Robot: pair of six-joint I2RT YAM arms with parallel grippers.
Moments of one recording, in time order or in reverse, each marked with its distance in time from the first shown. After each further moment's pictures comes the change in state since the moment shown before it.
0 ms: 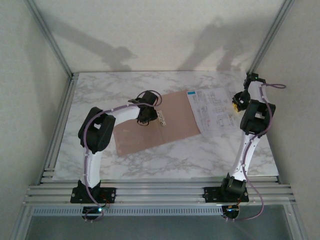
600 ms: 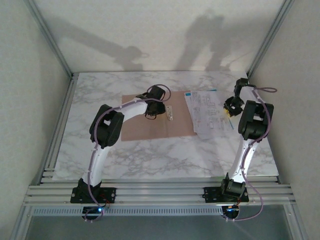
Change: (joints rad) left arm -0.028 0.180 0.260 0.013 0.034 0.116; right arm 0.106 -0.258 -0.460 0.223 0.018 0.027
